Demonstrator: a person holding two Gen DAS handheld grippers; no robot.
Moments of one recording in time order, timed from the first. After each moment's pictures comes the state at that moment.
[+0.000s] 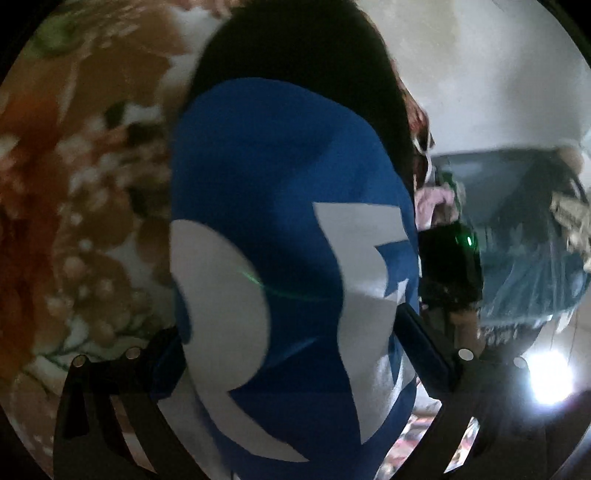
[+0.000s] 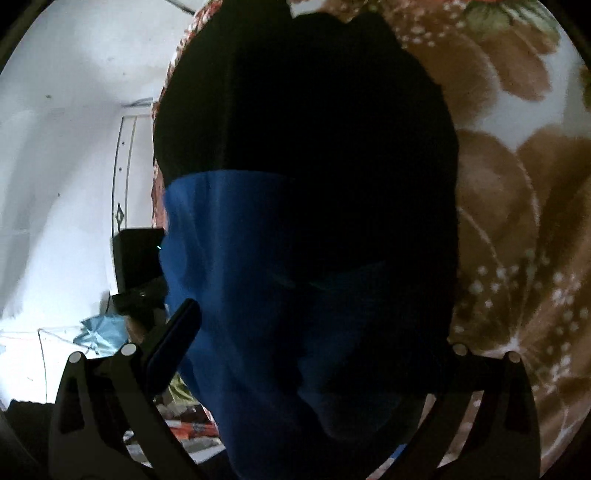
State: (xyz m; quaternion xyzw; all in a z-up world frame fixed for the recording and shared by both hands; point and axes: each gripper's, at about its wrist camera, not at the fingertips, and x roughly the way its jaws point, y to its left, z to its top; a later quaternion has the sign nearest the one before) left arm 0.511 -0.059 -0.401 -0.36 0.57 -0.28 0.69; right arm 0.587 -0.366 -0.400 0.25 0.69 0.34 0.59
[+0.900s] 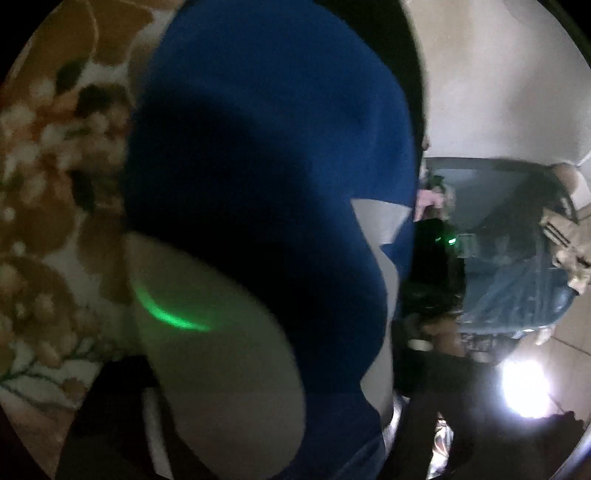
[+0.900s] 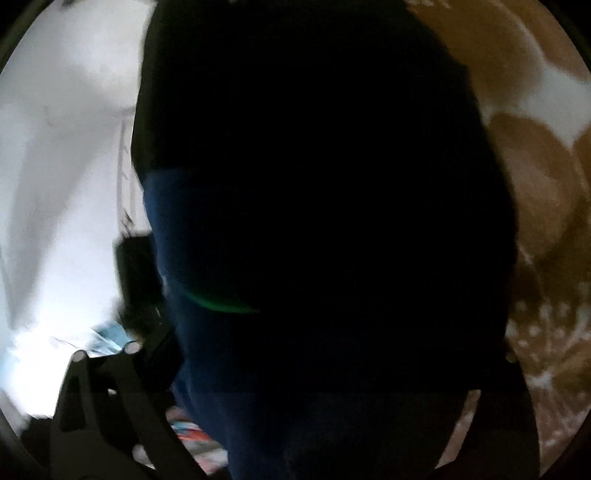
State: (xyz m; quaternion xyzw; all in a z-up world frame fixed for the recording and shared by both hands) left arm 0.512 -0.089 -0.409 -0.41 0.58 -0.29 0.64; right arm 0.596 -0.346 -0.417 0.28 0.69 0.35 0.57
